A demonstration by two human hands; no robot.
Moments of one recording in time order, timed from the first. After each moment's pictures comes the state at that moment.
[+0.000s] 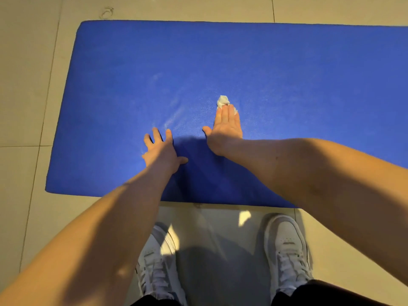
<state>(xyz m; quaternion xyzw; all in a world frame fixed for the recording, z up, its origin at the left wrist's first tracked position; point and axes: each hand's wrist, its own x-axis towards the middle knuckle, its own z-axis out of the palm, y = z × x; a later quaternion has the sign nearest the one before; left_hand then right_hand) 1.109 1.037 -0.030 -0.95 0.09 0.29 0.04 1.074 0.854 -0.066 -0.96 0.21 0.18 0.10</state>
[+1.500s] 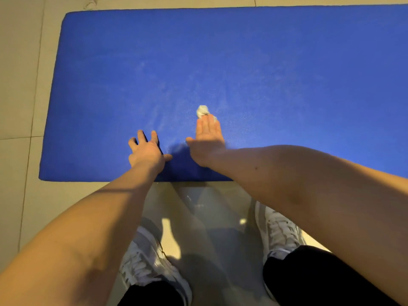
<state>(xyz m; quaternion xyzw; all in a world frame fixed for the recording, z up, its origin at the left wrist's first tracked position) 1.065 1.067 -0.023 -0.95 0.06 0.29 0.07 1.003 0.912 -0.062 -0.95 0.19 0.13 0.20</state>
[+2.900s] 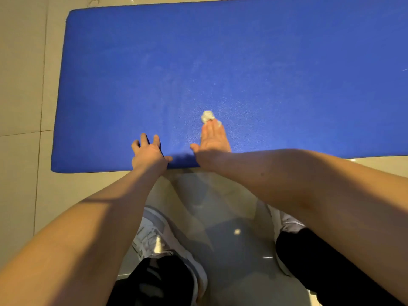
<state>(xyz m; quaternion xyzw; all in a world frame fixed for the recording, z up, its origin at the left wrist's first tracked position) 1.039 1.119 -0.018 -0.95 0.08 0.31 0.02 0.960 0.955 -0.062 -0.96 0.19 0.15 0.14</state>
